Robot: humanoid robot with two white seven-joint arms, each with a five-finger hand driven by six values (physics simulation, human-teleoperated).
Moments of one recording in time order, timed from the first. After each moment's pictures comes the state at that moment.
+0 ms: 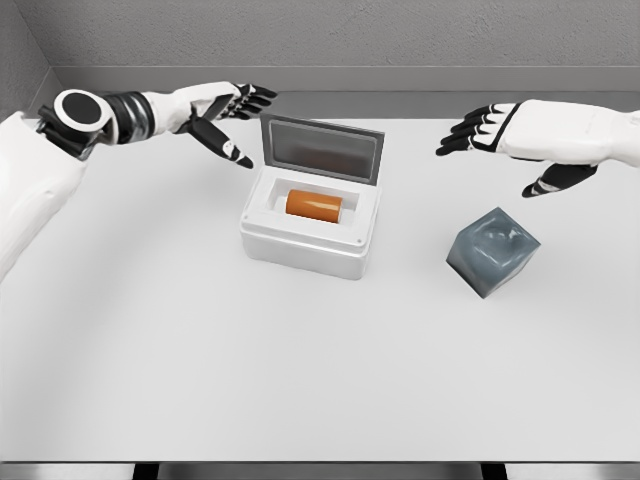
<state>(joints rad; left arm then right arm) -1.06 0.41 -0.89 -0.83 0.35 0.03 -0.61 -1.23 -1.12 1.31 -1.54 0.07 -0.61 0.29</state>
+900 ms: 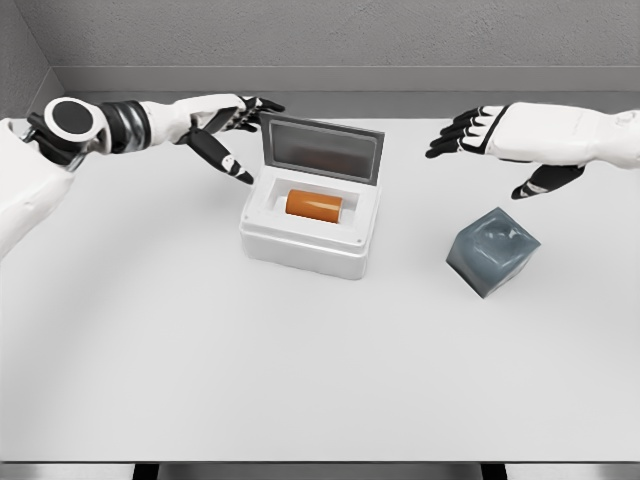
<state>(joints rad) -1.05 0.50 -0.98 -0.98 0.44 0.03 -0.61 -1.23 -1.09 1.32 -1.53 0.05 -0.61 0.29</state>
